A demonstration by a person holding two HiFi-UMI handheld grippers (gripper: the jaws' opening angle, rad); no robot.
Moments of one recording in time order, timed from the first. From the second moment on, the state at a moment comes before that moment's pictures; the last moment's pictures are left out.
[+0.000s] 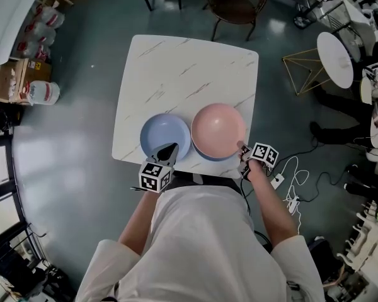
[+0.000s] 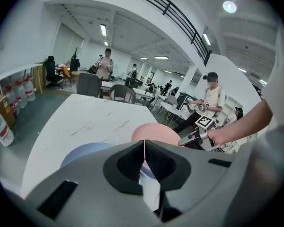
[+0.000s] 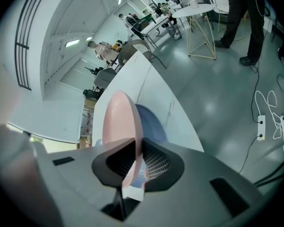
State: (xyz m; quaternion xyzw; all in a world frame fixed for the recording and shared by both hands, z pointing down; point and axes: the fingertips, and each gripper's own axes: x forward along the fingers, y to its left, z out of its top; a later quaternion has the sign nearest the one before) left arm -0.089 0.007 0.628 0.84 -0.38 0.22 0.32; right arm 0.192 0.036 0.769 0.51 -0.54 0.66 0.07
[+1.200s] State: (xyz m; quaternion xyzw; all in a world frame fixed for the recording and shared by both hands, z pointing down) left arm -0.077 0.022 0.651 0.84 -0.36 0.23 0.34; right arm 0.195 0.072 0.790 0.50 -0.59 0.58 0.25
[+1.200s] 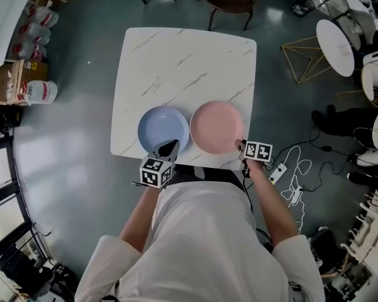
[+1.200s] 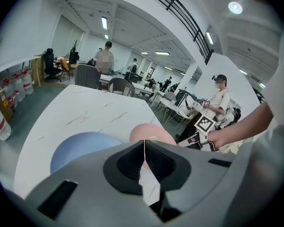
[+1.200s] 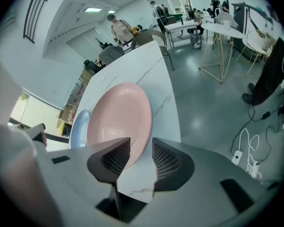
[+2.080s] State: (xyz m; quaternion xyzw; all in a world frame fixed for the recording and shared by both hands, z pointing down) left arm -0.112 0.023 0.674 0.81 -0.39 0.24 0.36; right arm 0.128 0.043 0.757 0.42 -0.73 0.43 0.33
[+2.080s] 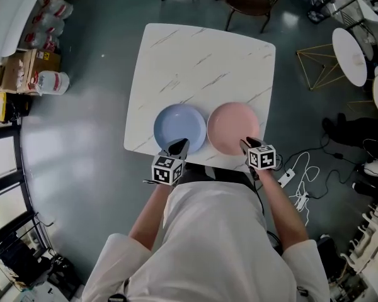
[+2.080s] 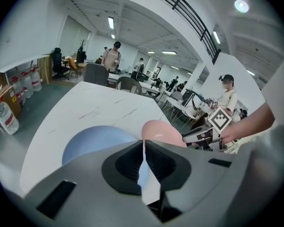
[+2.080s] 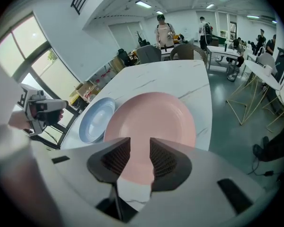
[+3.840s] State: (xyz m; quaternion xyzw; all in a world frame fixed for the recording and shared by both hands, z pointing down) left arm -0.263 0.033 0.819 0.68 -0.46 0.31 0.49; right arm 0.077 0.053 0.760 0.41 -0.71 0.44 0.36
